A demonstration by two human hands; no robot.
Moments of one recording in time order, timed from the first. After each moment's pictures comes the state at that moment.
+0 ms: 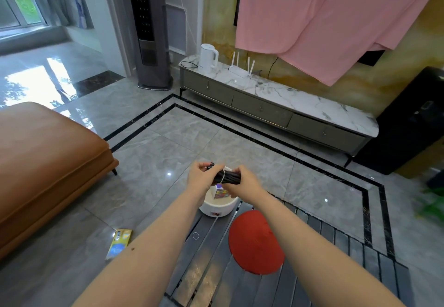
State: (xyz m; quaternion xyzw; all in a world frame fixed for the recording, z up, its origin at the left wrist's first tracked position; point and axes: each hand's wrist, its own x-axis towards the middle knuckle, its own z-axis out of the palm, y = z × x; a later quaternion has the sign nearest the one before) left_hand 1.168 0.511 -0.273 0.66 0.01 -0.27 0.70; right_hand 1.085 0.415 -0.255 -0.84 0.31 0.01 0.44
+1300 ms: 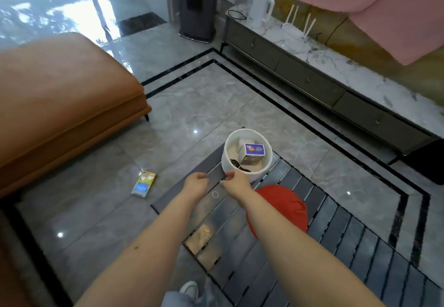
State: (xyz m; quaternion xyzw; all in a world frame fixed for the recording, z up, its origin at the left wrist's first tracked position) left_hand 1.145 0.597 -0.400 0.77 0.13 -0.35 0.52; right_hand 1.106 0.487 -0.381 -0.81 0.36 0.15 0.45
